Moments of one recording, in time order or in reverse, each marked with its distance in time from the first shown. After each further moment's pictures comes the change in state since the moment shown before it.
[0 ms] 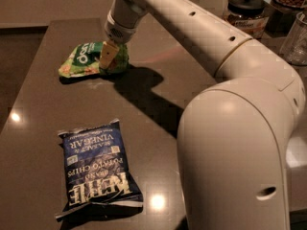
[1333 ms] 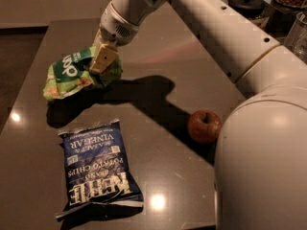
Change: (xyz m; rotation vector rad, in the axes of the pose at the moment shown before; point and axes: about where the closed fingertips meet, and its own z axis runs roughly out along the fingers) arm -0.016 0.103 -0.062 -0.313 -0.201 -0.319
